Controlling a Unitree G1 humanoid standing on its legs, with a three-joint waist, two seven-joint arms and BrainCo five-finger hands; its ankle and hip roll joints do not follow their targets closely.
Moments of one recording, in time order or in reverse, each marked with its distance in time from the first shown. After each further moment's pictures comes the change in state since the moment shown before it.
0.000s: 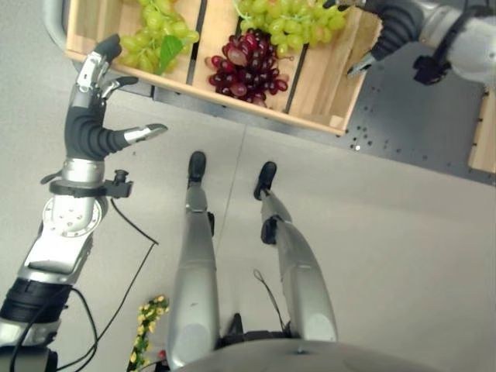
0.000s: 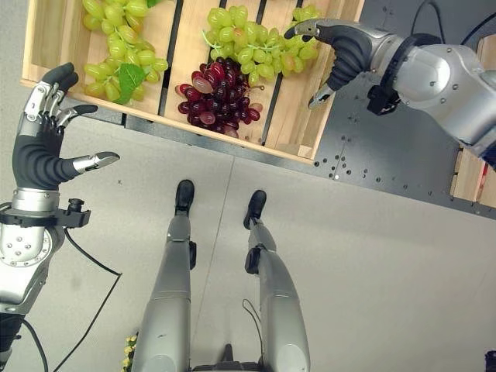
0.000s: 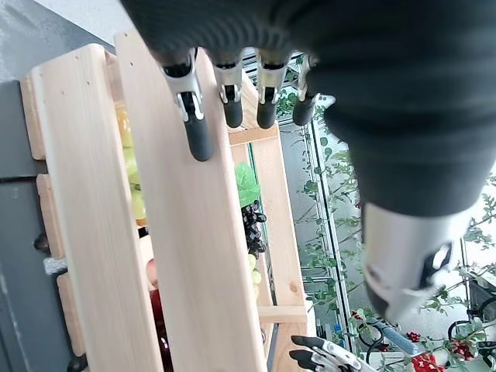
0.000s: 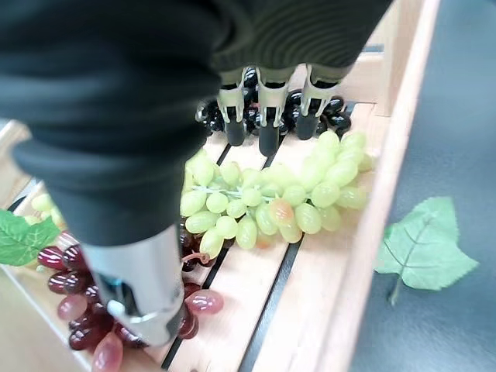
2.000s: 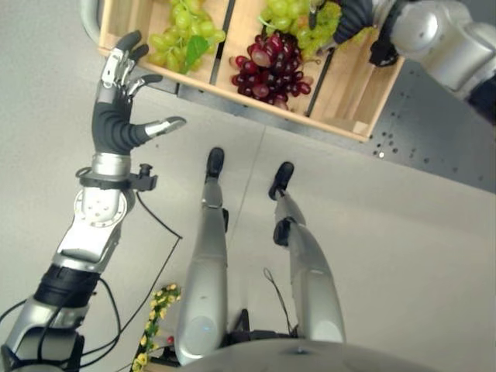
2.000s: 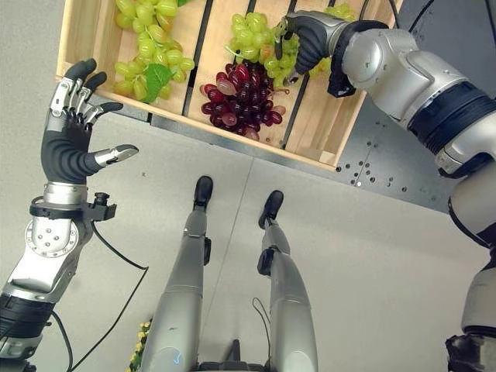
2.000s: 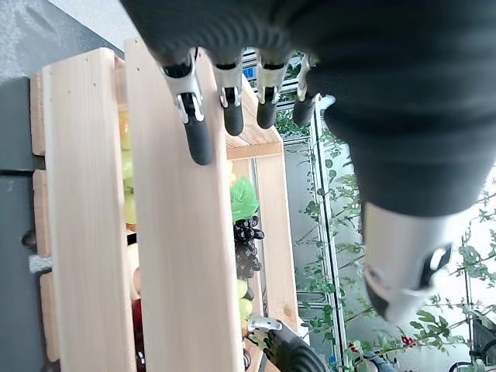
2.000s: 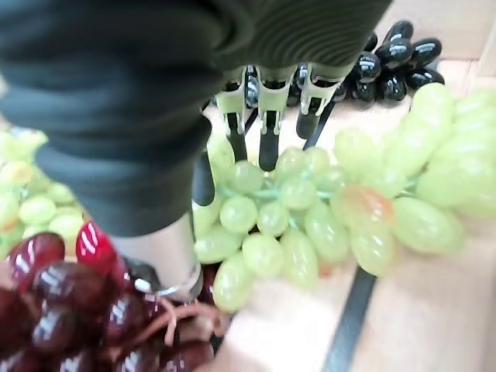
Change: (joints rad) left arm -0.106 -0.088 -0.104 0.028 -0.017 0.002 0.007; right arm -0.083 0.183 0.072 0.136 -0.075 0.083 0.055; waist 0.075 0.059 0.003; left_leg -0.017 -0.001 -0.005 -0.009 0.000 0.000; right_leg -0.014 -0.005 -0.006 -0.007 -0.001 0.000
